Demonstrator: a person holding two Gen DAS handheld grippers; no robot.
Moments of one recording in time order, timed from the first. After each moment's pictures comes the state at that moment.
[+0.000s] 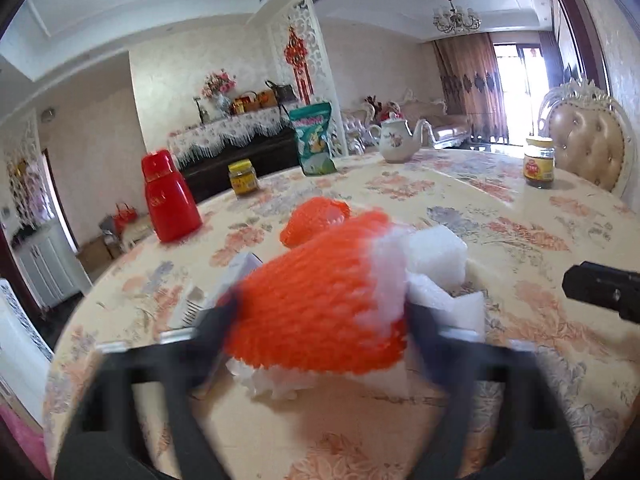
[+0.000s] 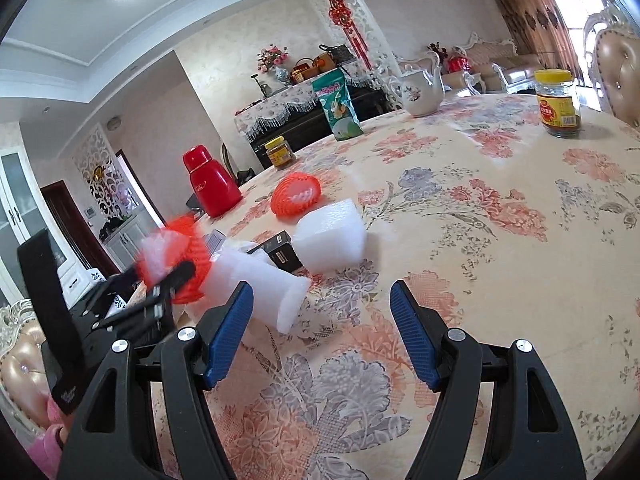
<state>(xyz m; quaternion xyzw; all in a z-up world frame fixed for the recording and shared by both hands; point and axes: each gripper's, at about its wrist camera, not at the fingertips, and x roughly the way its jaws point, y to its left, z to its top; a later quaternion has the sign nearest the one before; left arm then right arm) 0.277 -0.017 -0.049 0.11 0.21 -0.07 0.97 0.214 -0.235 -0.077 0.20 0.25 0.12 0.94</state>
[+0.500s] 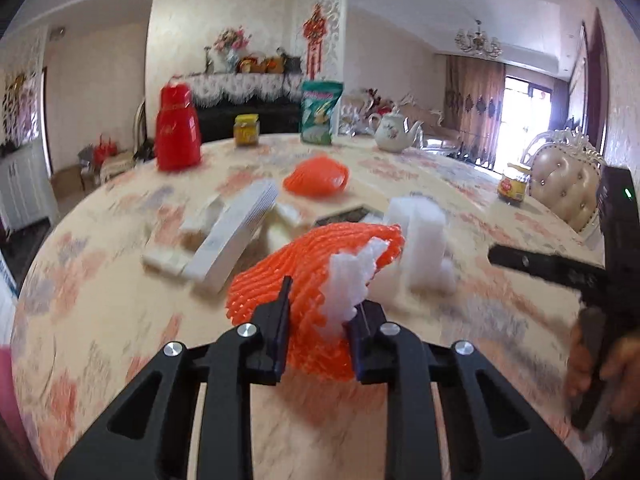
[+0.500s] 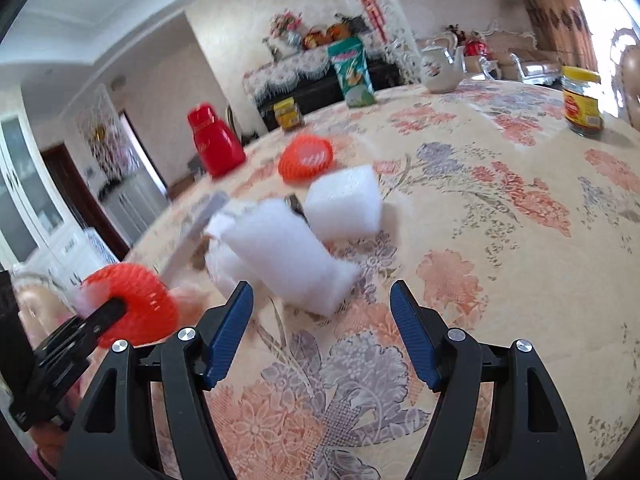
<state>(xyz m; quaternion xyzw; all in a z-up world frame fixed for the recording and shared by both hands) 0.205 0.058 -0.060 -0.01 0.26 -0.10 0.96 0.228 -0.207 -0.081 0.14 0.32 0.14 0.93</state>
